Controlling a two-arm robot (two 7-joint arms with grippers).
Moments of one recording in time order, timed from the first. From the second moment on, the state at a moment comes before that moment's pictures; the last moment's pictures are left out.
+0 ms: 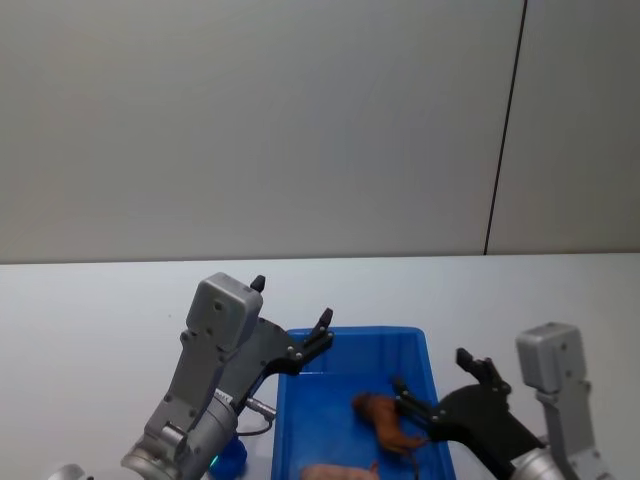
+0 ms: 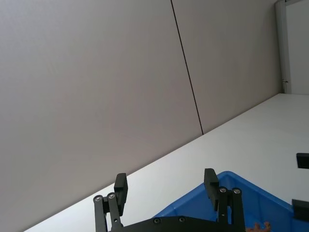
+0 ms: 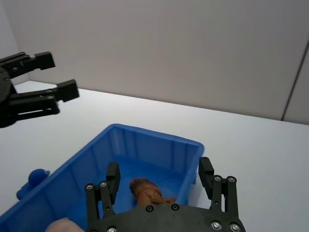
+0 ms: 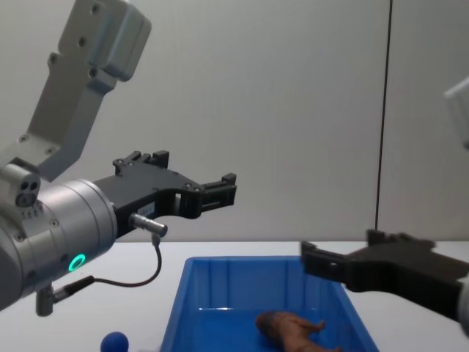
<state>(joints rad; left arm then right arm) -0.24 0.38 0.45 -1.63 -0.20 0.01 -0.01 0.03 0.14 -0.29 -1.66 0.15 0.12 0.18</state>
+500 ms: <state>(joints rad) -0.24 0.38 0.45 -1.63 -0.20 0.01 -0.01 -0.08 0.20 -0.25 -1.75 0.18 0.10 0.06</state>
